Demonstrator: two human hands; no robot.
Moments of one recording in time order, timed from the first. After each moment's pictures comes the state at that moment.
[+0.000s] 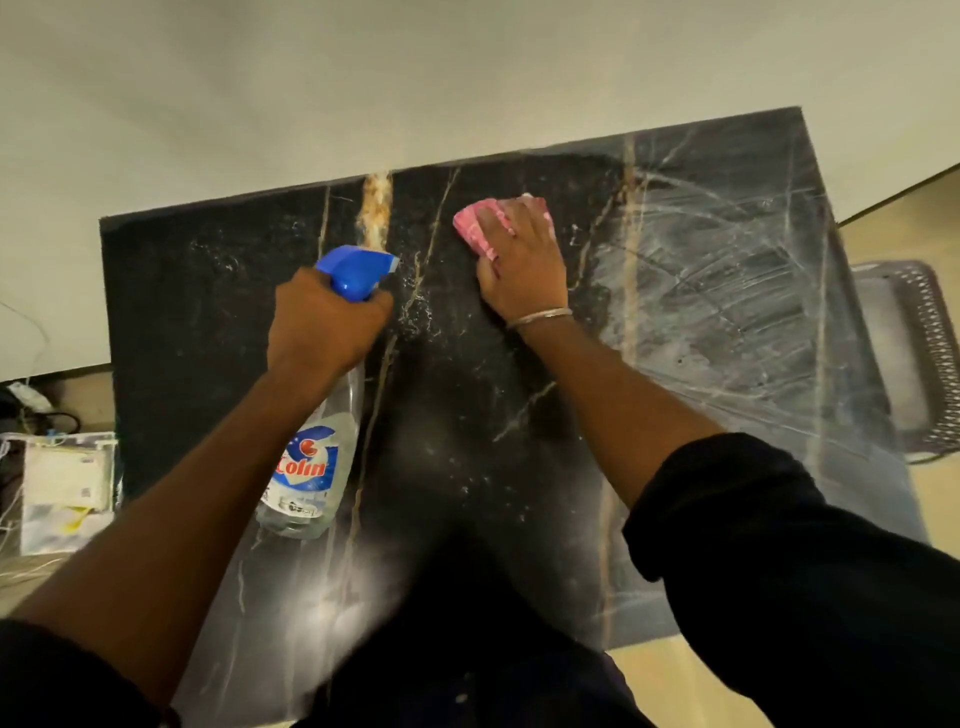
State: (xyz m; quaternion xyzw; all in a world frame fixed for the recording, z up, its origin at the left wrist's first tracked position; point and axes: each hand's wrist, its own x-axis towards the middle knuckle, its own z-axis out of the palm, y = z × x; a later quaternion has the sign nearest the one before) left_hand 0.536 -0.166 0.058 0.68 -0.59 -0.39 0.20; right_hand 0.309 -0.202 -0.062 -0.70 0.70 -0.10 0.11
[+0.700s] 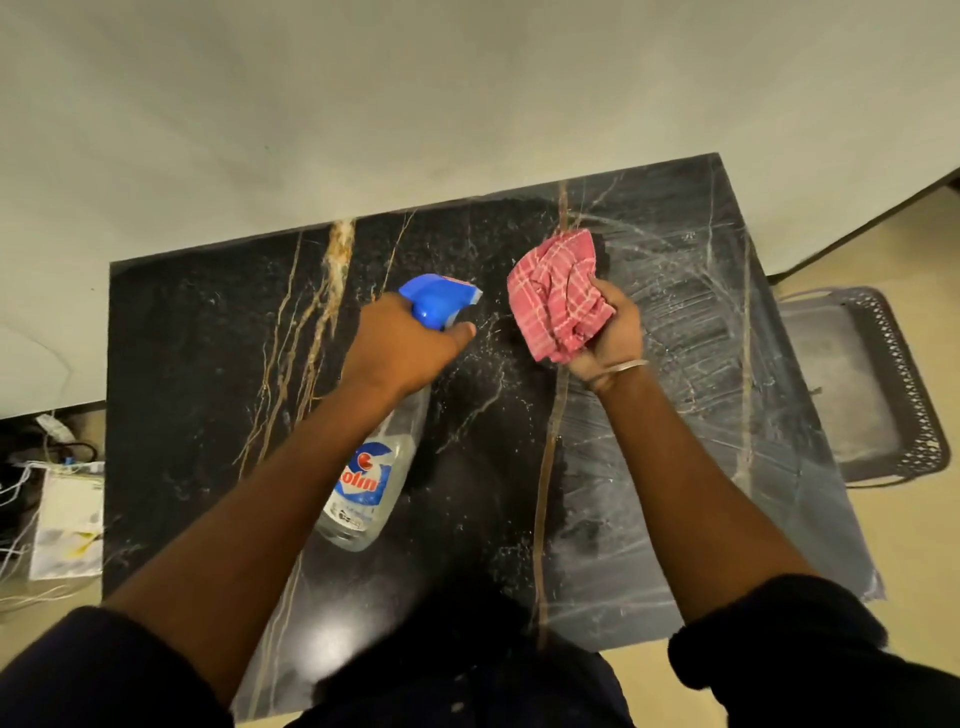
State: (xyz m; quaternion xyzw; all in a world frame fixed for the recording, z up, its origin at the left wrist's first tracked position) left_hand 0.405 -0.127 0.093 0.67 -0.61 -0.36 0.19; right_hand 0.193 -0.114 0.008 0.01 0.40 -0.60 0.69
